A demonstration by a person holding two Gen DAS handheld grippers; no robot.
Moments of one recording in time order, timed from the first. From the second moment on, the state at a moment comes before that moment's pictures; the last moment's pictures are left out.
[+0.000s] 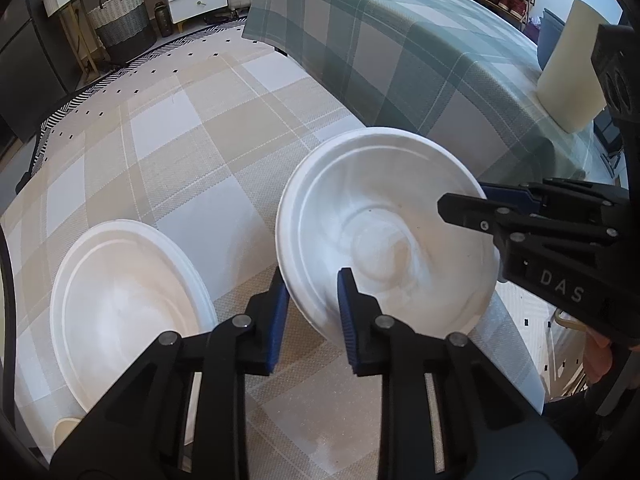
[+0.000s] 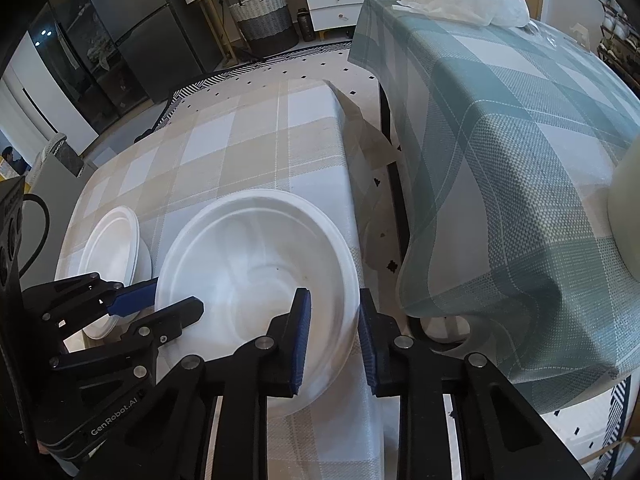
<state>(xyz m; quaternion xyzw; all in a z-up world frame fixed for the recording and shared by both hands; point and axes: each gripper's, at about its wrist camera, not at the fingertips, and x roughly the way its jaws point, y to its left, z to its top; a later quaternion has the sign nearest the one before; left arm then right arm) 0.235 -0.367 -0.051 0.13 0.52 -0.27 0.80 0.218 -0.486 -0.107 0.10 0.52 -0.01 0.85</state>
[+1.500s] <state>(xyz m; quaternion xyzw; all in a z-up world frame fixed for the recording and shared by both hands) 0.224 -0.288 0.041 0.09 0.46 -0.24 0.85 0.220 -0.425 -0.030 0.08 0.46 0.00 0.88</state>
